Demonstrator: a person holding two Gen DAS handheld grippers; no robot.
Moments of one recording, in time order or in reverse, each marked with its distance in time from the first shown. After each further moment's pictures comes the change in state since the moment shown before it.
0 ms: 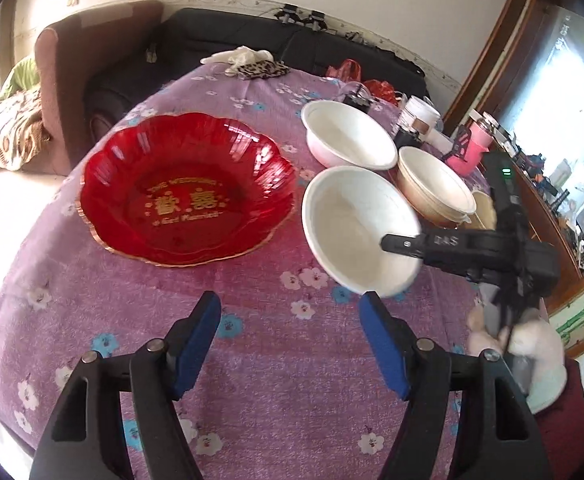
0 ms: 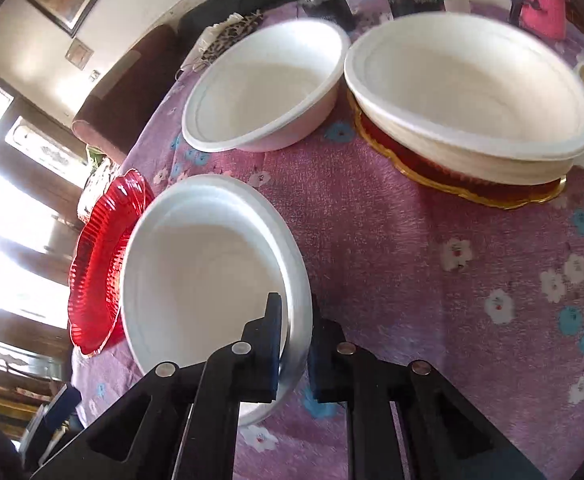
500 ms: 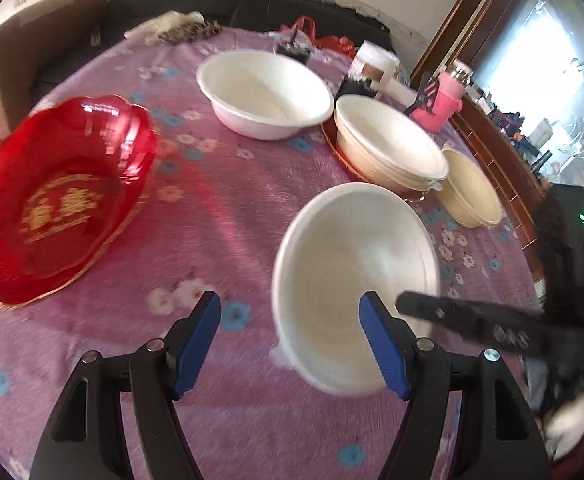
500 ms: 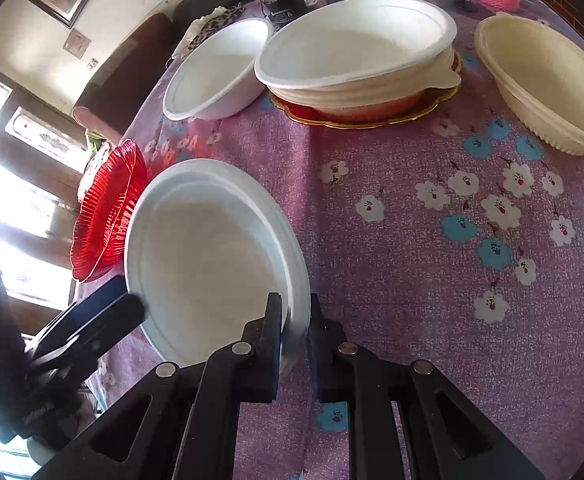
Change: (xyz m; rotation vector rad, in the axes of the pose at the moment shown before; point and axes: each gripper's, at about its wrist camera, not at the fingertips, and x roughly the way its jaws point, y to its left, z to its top) left arm 0.082 -0.076 0.017 0.083 0.148 -0.091; right arm -0.045 -0.057 -0.031 0.032 0.079 0.023
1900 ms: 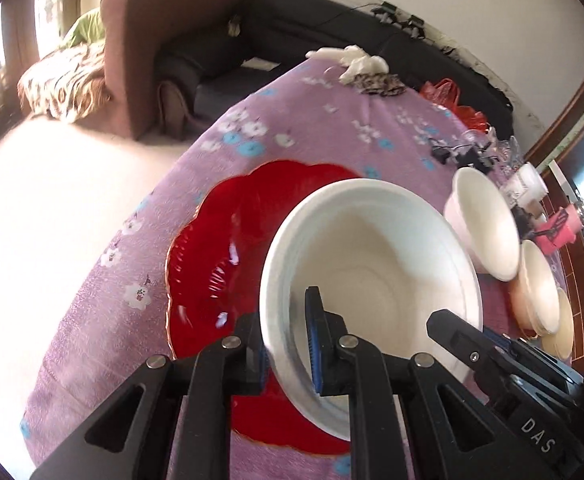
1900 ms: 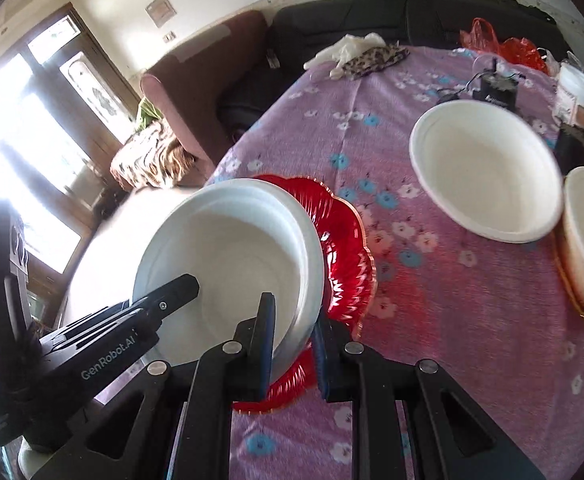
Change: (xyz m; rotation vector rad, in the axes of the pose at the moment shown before) left arm -0.060 0.193 0.058 -0.334 -0.087 0.259; right arm 0.089 0.227 0.059 -0.303 -0.089 0.025
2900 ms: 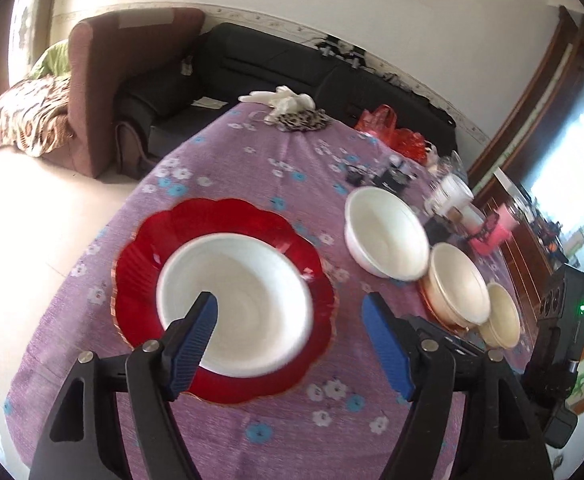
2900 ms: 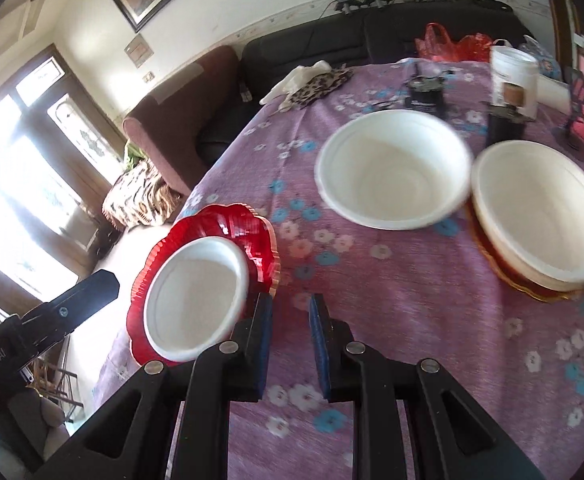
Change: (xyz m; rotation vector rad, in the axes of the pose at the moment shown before) left arm -0.072 -0.067 -0.026 0.092 -0.138 -0.163; right arm -0.077 -0.082 -0.031 0.118 -0.146 -0.017
